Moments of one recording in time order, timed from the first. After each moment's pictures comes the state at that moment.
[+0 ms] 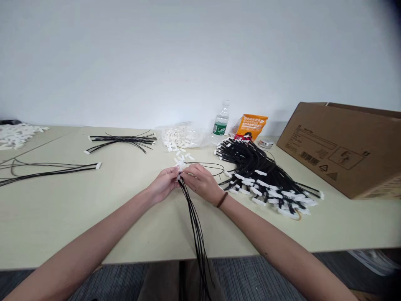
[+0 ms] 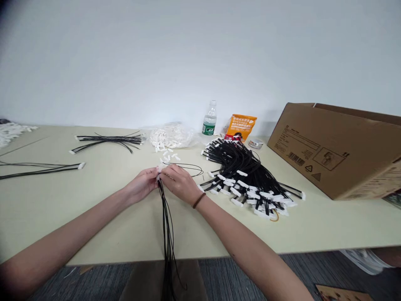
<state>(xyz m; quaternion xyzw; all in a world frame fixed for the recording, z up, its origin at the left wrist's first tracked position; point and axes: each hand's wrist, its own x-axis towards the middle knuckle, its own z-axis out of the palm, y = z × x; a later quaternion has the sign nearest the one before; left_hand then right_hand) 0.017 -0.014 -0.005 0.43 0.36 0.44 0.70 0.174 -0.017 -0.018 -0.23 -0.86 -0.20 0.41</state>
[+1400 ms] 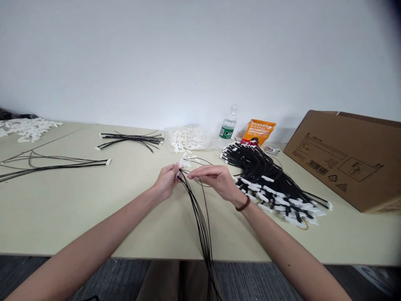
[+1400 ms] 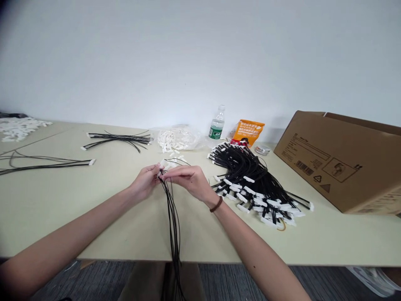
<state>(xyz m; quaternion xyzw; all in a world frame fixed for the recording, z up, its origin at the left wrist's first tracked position) 0.013 -0.009 -0.005 0.39 0.44 0.53 0.61 0.179 -0.041 0.028 -0.22 -0.75 0.42 0.46</state>
